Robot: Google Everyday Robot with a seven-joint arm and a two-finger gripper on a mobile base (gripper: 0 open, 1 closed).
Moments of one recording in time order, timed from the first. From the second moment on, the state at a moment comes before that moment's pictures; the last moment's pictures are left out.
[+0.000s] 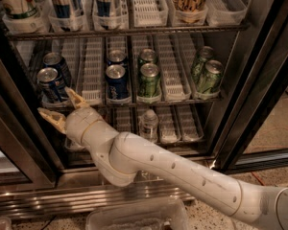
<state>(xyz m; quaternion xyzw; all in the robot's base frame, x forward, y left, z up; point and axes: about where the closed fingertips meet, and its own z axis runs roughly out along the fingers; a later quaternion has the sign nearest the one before) 0.562 0.223 0.828 -0.32 0.58 0.25 0.70</state>
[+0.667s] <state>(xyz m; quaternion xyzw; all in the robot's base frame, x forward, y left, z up) 0.585 0.221 0.837 -0.31 0.58 0.24 0.72</state>
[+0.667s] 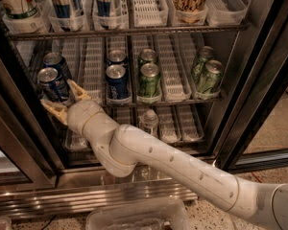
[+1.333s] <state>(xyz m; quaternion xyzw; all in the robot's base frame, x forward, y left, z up) 0.609 0.212 0.839 -0.31 0.58 0.23 0.72</state>
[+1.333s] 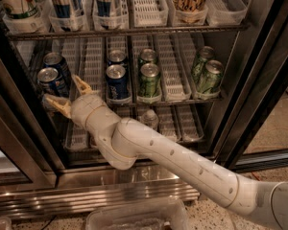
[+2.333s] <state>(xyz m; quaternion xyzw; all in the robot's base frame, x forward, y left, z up) 0.629 0.238 0.827 -0.32 0.58 0.26 0.70</state>
